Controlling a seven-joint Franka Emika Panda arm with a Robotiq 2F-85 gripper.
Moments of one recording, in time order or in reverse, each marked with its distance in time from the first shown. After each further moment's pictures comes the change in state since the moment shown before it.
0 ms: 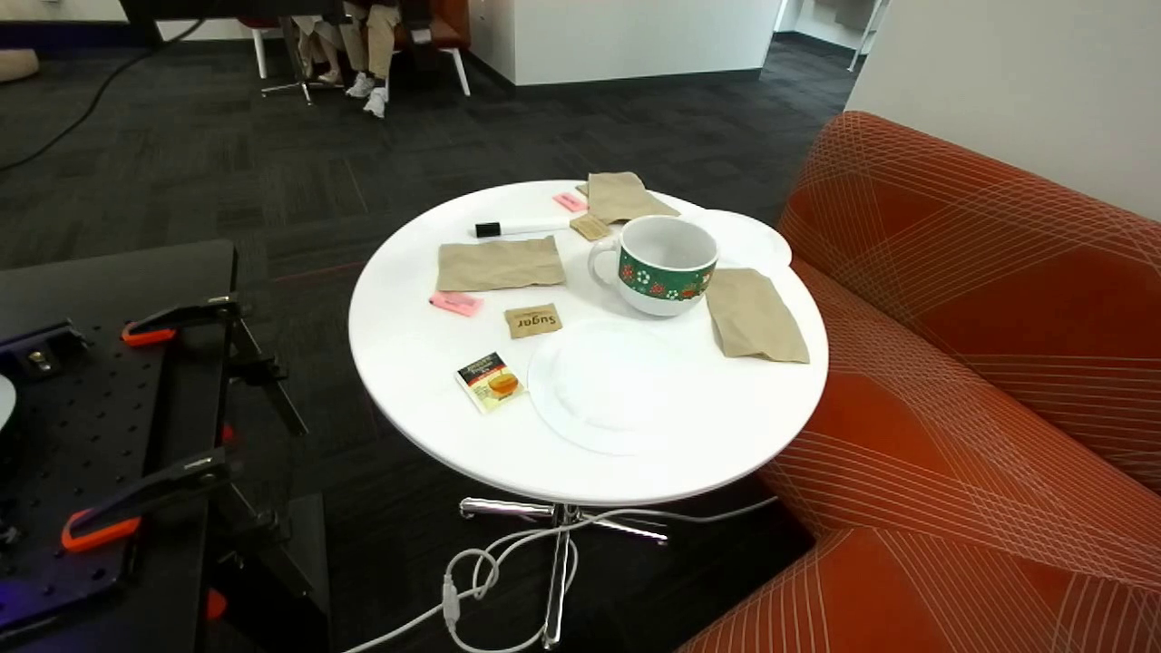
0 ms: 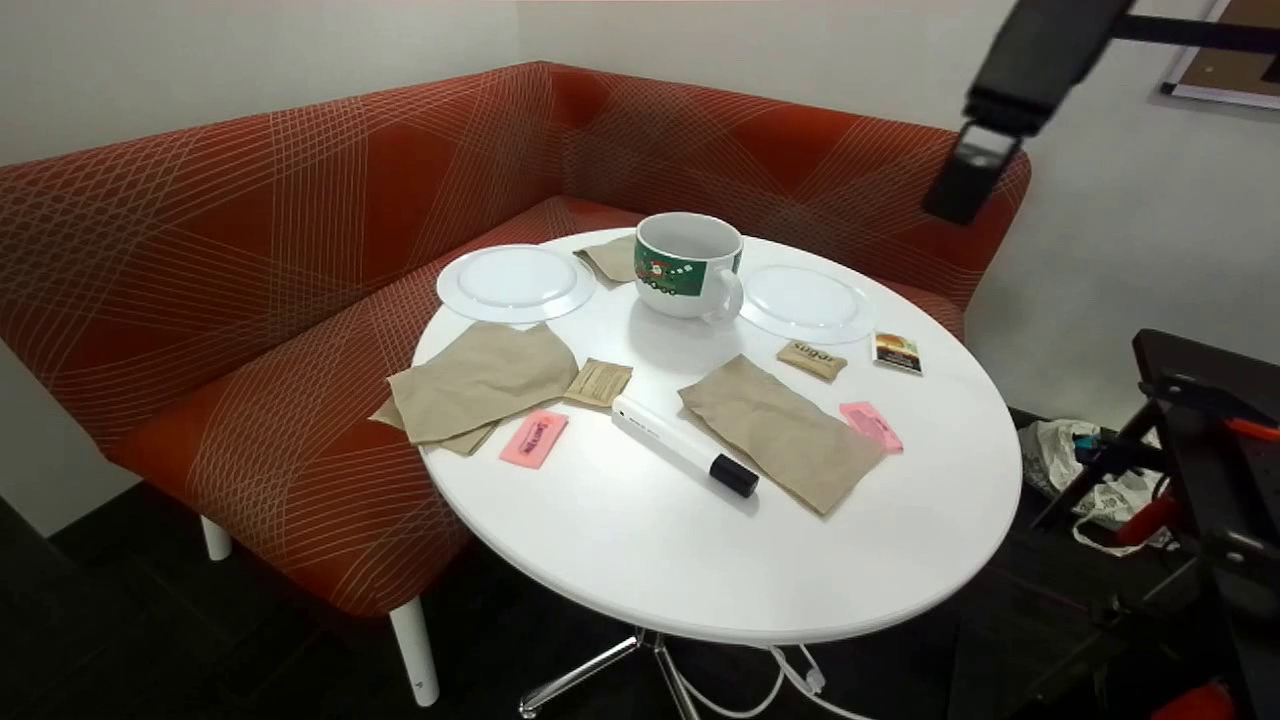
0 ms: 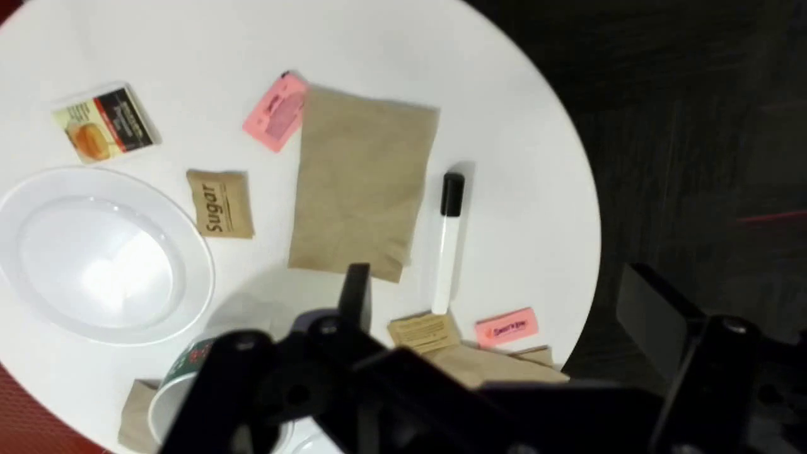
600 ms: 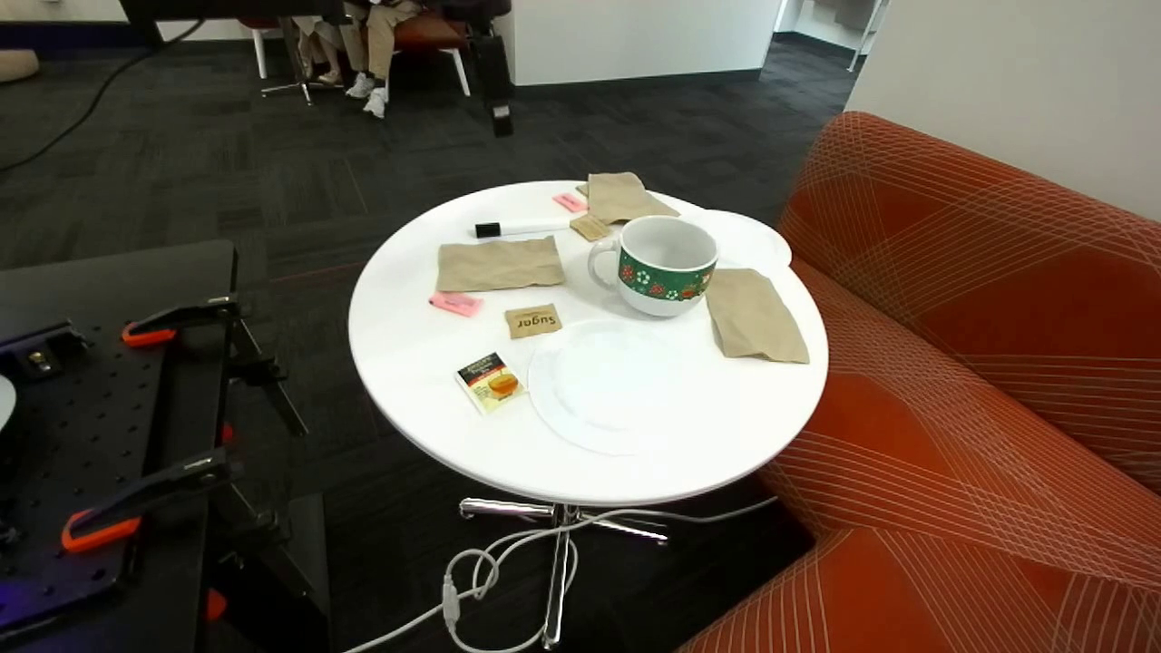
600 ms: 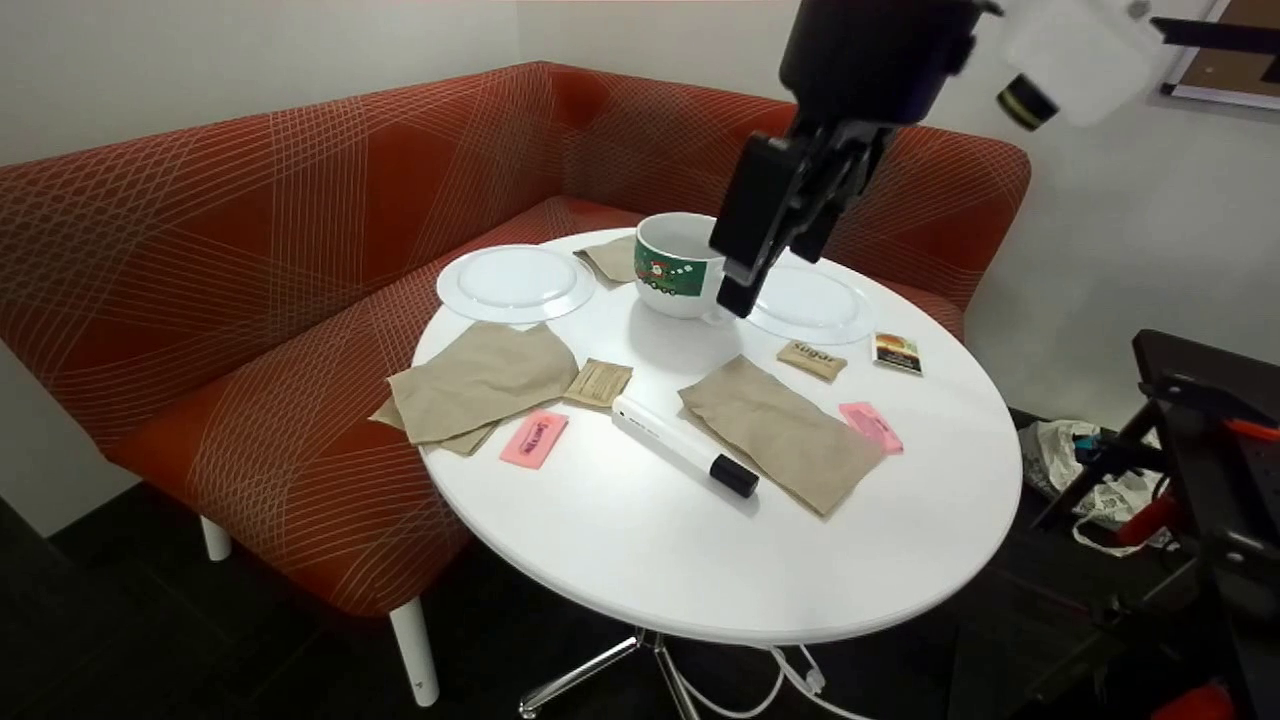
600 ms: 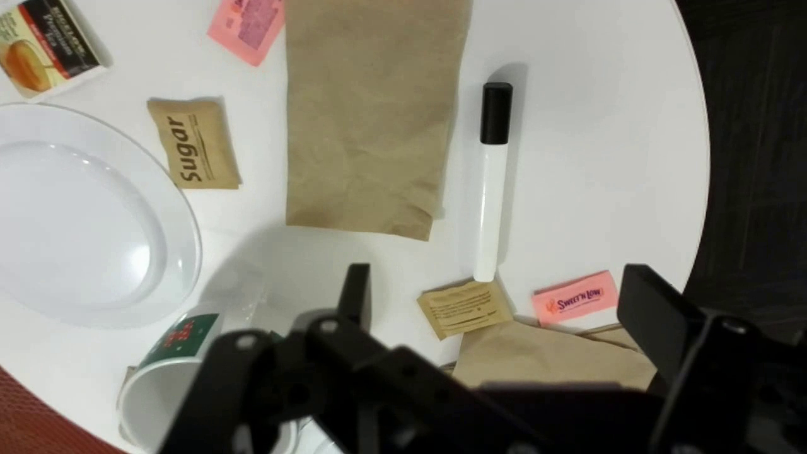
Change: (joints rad) arm 0.013 0.349 -0.053 0.205 -0.292 0.114 0.267
